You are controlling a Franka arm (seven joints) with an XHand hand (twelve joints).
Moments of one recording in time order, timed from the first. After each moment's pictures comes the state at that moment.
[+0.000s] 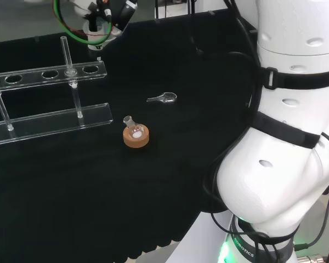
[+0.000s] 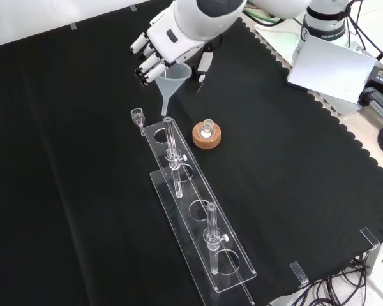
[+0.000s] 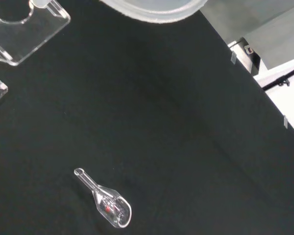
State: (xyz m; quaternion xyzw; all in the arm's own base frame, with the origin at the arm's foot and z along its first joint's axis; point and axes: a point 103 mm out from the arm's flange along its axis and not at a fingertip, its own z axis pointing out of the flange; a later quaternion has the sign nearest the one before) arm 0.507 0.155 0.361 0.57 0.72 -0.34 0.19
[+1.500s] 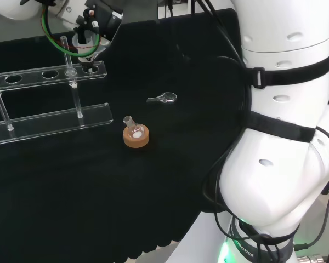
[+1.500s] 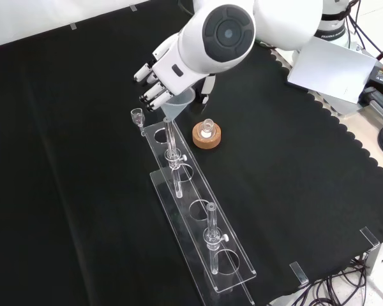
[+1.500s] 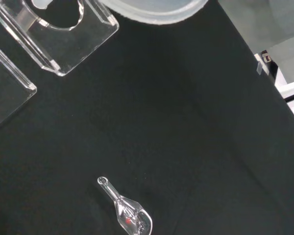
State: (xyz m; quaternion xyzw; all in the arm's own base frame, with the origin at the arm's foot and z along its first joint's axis) arm 0.521 0.182 0.328 0.54 0.74 -0.36 0.19
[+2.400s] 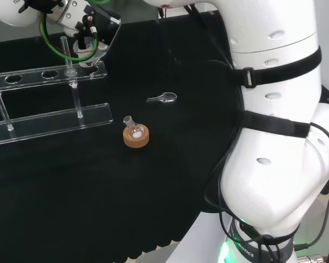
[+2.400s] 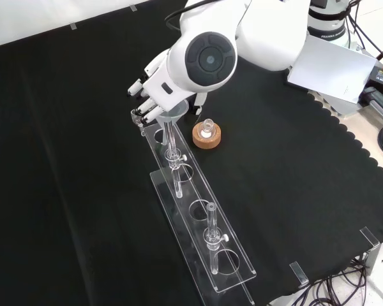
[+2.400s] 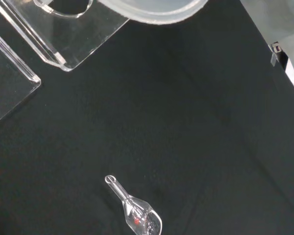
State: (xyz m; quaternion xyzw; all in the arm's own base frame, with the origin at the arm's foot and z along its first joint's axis) arm 0.540 0.182 0.305 0.53 0.74 -0.38 0.18
